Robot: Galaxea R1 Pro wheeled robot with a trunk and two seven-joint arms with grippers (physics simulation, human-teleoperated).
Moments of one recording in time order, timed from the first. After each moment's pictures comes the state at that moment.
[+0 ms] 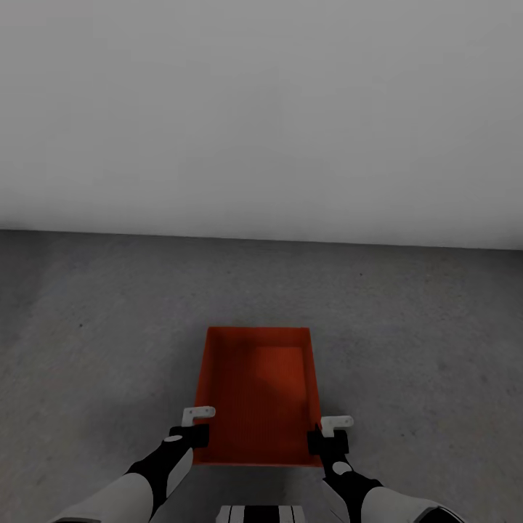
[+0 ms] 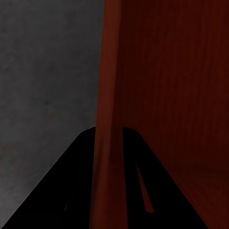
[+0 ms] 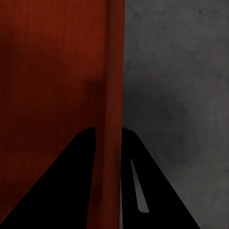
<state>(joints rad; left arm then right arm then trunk) -0.66 -0.09 -0.03 -0.21 0.07 0.03 0.14 -0.67 0.14 0.47 -0.01 -0.34 -0.38 -0.24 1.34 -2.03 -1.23</state>
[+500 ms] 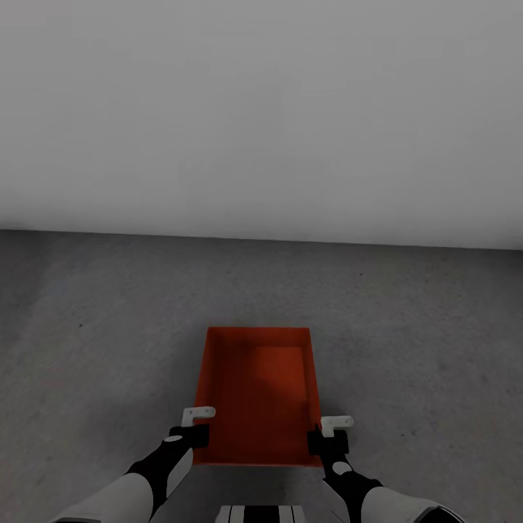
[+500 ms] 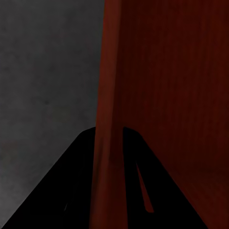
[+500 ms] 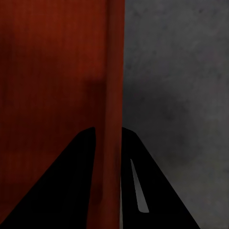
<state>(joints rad) -0.66 -0.09 -0.02 -0.21 0.07 0.03 0.14 -0.67 0.14 0.47 -0.01 -0.34 -0.38 -0.24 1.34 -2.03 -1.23</state>
